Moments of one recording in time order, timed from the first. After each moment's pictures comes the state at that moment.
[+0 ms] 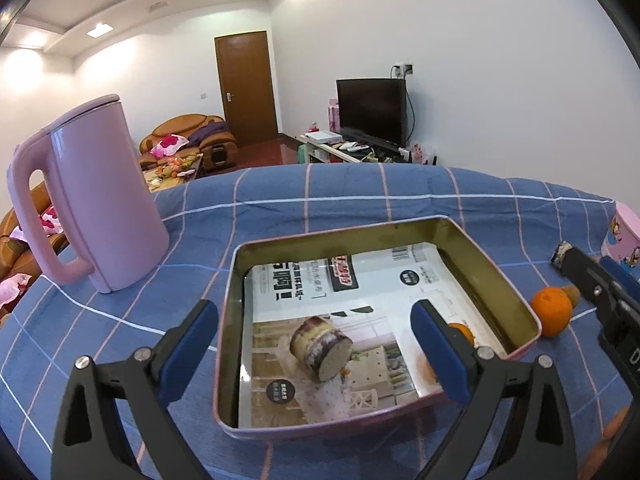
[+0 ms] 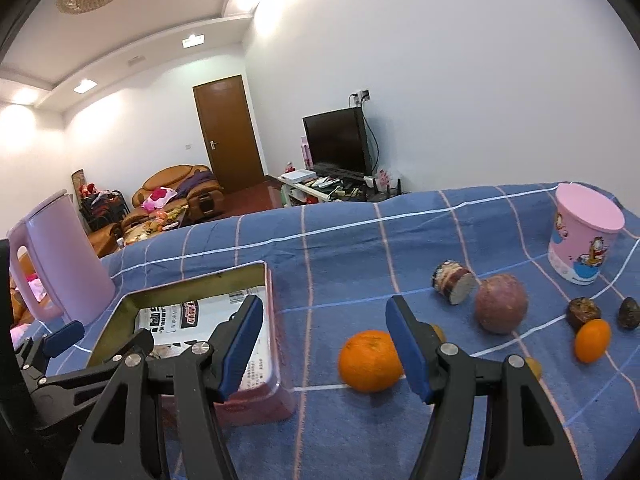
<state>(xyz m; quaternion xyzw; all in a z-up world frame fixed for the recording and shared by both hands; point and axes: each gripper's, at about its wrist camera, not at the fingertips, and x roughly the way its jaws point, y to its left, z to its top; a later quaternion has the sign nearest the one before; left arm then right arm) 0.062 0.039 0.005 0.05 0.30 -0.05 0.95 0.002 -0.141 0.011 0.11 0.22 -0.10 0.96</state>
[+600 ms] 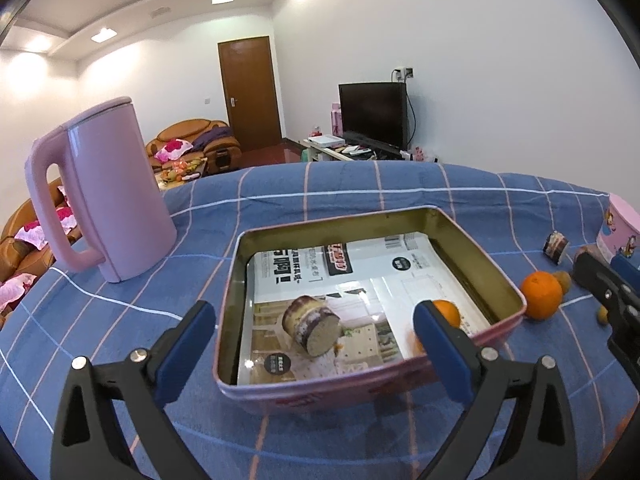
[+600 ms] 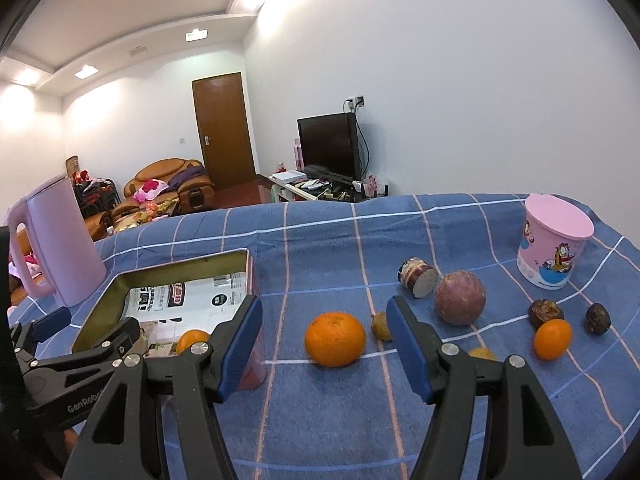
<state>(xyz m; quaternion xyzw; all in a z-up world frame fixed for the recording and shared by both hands) 0.036 0.034 0.003 0.06 0.29 -0.05 0.96 -0.026 -0.149 0.014 0.08 0.23 -0.11 0.96</state>
